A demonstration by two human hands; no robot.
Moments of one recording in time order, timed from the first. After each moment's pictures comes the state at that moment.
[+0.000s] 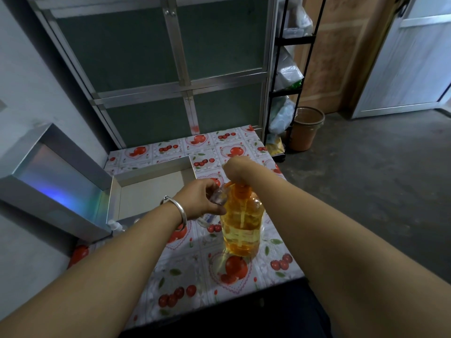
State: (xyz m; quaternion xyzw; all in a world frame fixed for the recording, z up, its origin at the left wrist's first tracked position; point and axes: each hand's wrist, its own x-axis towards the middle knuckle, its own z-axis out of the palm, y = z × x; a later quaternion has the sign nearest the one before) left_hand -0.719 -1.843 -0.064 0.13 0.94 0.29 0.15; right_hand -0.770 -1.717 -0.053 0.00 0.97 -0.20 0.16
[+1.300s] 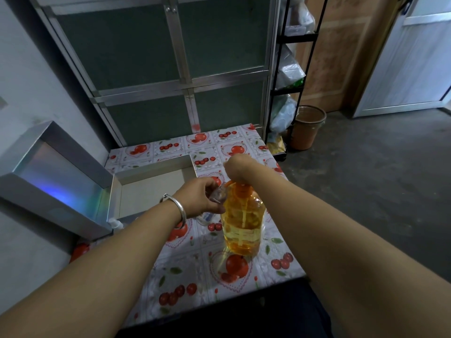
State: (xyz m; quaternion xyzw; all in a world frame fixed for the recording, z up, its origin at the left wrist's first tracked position) left_hand -0.720 -1.845 -0.066 0.12 0.94 0.28 0.15; right_hand -0.769 -1.716 -0.051 -0.03 0.98 -0.14 0.16
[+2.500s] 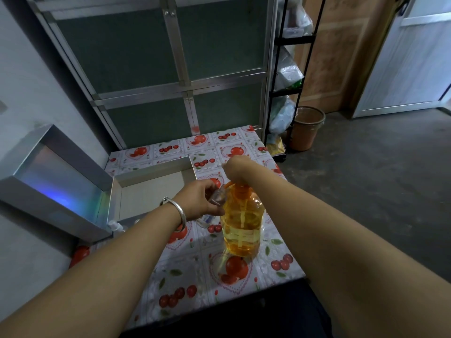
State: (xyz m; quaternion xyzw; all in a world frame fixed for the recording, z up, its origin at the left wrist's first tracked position) left_hand -0.720 -1.844 -0.068 0.13 0.94 0.28 0.15; right_hand -0.762 -1.719 -0.048 0.04 0.96 -0.25 0.15
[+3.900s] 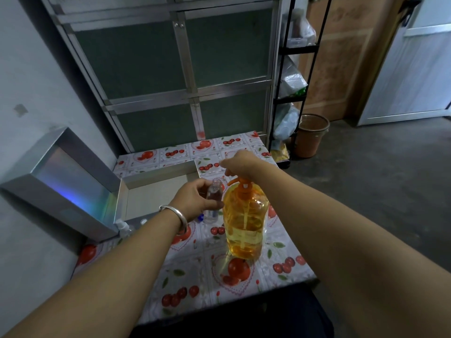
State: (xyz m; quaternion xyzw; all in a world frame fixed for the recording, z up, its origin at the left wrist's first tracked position) left_hand -0.704 -1.851 -0.067 0.03 0.88 0.47 0.11; right_hand -0.768 -1.709 -0.045 0.04 0.90 -0.41 0.17
